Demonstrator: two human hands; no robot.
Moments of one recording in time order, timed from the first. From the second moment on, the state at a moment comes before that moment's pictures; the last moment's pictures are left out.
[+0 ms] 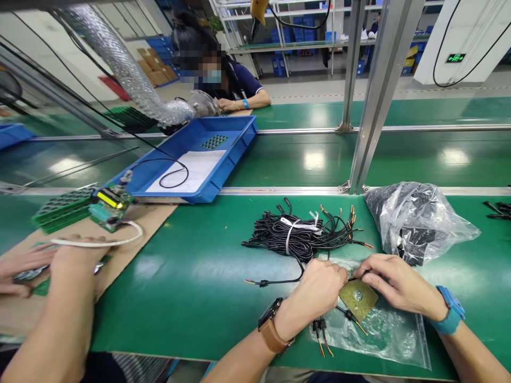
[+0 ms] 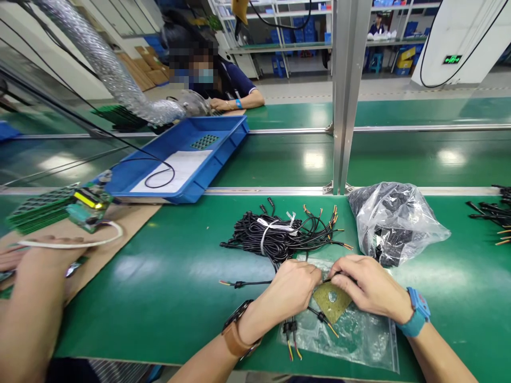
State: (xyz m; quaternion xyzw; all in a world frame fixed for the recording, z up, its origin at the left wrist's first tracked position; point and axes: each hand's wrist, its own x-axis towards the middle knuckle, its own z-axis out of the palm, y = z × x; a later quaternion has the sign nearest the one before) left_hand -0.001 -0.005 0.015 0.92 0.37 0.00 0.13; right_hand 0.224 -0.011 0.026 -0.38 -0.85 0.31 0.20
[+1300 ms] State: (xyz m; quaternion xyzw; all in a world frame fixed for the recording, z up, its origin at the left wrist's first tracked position) left_hand -0.001 -0.010 0.023 0.81 0.42 0.23 0.34; right_hand 0.215 -0.016 0.008 -0.46 -0.80 0.21 0.33
